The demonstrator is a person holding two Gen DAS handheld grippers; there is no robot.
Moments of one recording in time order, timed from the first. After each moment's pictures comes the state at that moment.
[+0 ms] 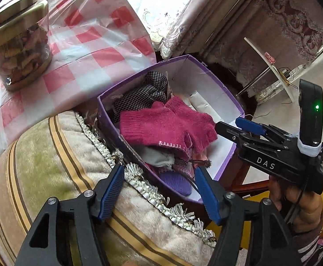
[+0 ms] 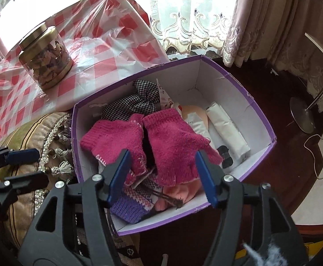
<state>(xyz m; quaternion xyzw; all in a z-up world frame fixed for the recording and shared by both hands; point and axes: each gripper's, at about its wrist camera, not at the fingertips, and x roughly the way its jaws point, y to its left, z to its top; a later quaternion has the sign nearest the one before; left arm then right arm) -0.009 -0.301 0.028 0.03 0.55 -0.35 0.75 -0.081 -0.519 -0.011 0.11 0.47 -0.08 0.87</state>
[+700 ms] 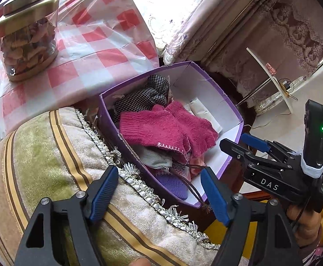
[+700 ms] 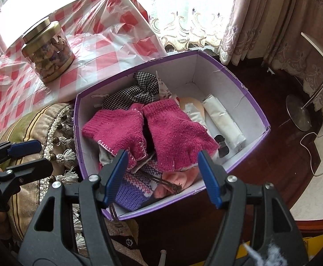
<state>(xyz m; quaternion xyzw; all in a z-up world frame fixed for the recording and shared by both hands) -0.010 -0.297 0.023 -0.01 0.55 -0.34 0.76 -0.100 -0.510 -0.009 0.10 0.48 -0.09 0.87</state>
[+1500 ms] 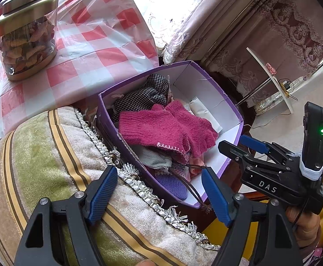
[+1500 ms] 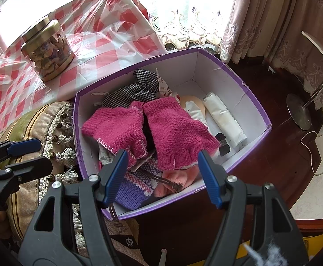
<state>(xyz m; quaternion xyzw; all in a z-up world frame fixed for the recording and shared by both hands) -0.009 -0.298 0.022 -0.01 0.55 -0.35 0.76 -0.100 -0.508 -0.012 0.10 0.48 -0.09 0.87</state>
